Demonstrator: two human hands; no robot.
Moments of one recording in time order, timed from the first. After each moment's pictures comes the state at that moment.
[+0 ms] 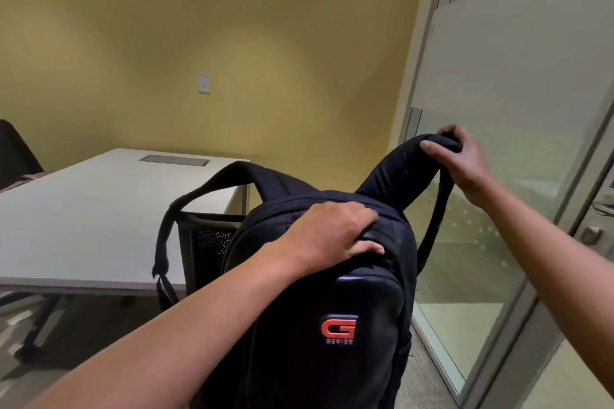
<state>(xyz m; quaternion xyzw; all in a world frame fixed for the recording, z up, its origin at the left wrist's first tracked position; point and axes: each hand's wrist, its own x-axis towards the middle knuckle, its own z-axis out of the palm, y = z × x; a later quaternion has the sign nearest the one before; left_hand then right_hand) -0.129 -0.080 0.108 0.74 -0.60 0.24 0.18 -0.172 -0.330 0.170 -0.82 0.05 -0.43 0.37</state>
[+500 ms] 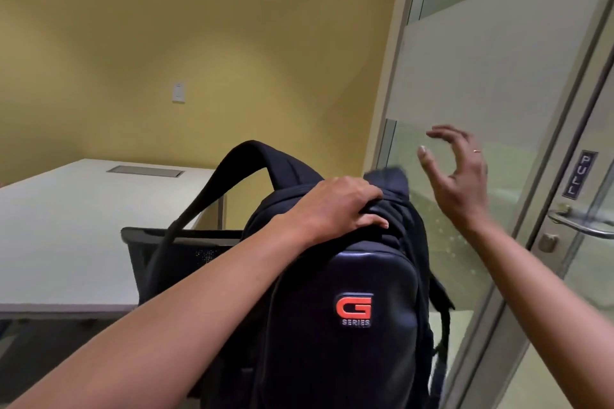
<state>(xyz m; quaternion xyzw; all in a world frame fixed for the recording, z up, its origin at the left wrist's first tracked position) -0.134 -0.162 0.152 0.72 -0.61 0.26 0.20 -0.221 -0.340 0.173 -0.80 0.02 -0.58 0.16</state>
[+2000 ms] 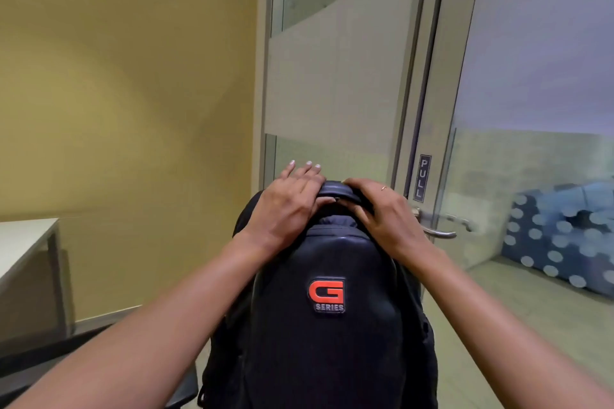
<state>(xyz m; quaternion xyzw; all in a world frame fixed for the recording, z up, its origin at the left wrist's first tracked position) -0.135 -0.439 0.169 0.61 -0.62 0.45 0.22 -0.276 -0.550 0.167 -0.87 0.08 -0.48 -0.04</state>
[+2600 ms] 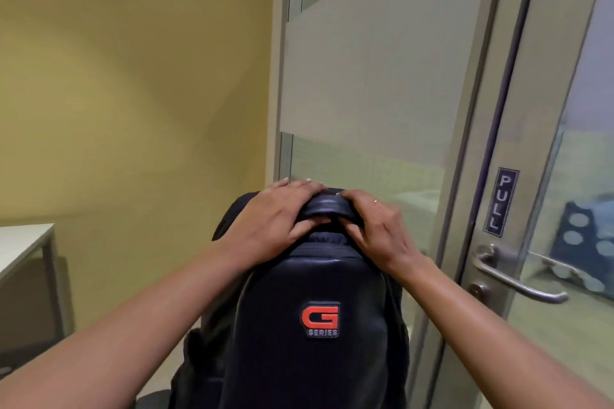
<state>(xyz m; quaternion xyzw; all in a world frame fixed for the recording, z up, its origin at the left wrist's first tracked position) 0.012 -0.549 0.162 0.64 -0.65 0.28 0.28 -0.123 -0.679 0.152 -0.88 0.03 -0.46 -0.06</state>
